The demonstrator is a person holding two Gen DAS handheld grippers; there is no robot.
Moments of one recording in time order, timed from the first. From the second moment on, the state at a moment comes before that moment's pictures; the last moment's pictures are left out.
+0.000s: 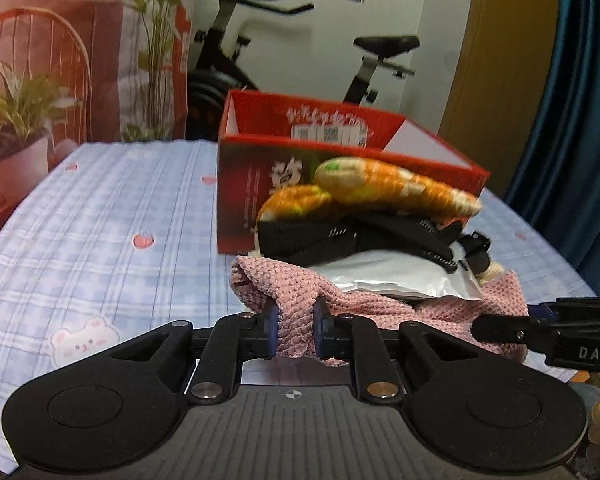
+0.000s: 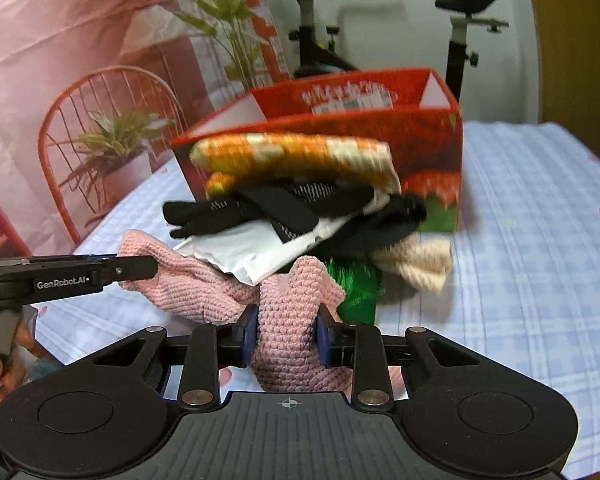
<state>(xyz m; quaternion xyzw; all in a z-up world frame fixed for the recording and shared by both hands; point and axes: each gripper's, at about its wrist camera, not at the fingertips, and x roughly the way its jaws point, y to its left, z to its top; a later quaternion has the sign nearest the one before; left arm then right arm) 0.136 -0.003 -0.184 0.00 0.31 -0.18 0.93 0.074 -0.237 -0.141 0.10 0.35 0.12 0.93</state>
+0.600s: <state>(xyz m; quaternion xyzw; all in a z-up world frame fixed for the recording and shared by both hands) 0.126 0.010 -0.171 -0.05 0.27 -0.19 0.94 0.081 -0.232 -0.106 0.07 0.29 0.13 0.95</state>
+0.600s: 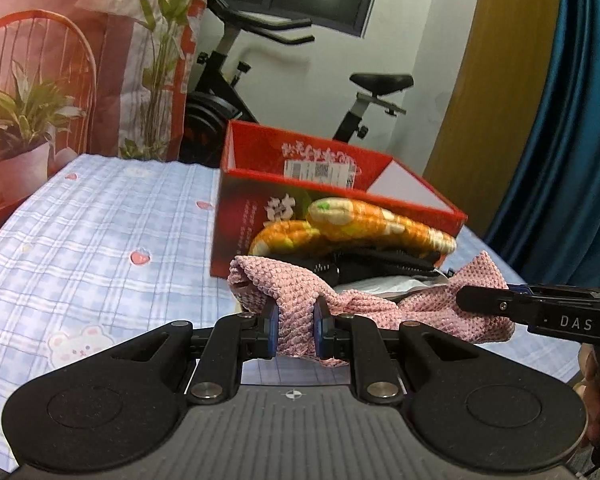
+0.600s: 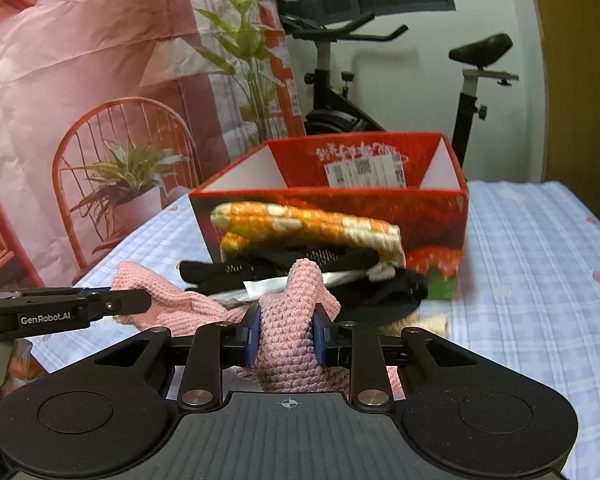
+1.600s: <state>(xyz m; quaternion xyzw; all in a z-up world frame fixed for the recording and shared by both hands) 0.246 -0.022 -0.078 -0.04 0.21 -0.19 0.96 0.222 -0.253 -0.023 0.03 0.22 0.14 0.96</state>
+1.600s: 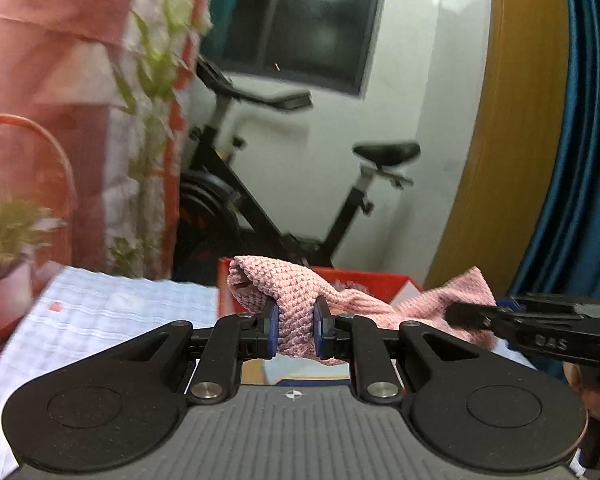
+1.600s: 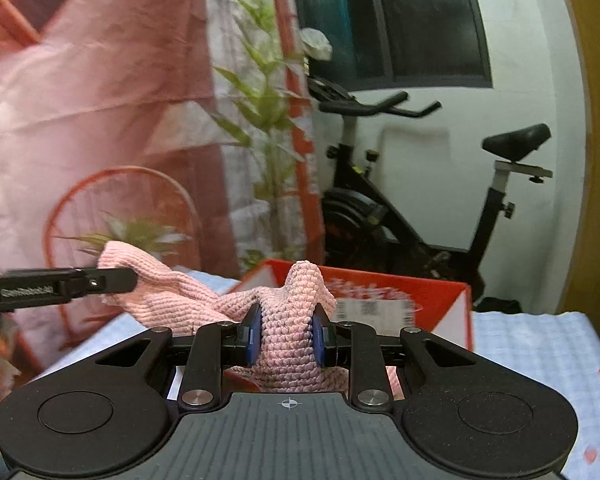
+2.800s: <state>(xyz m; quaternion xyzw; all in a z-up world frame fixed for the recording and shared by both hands) 0.384 -0.082 -0.119 0.04 0.32 -0.20 0.93 0.394 -0.268 -0.089 -0.05 0.36 0.06 0.93</state>
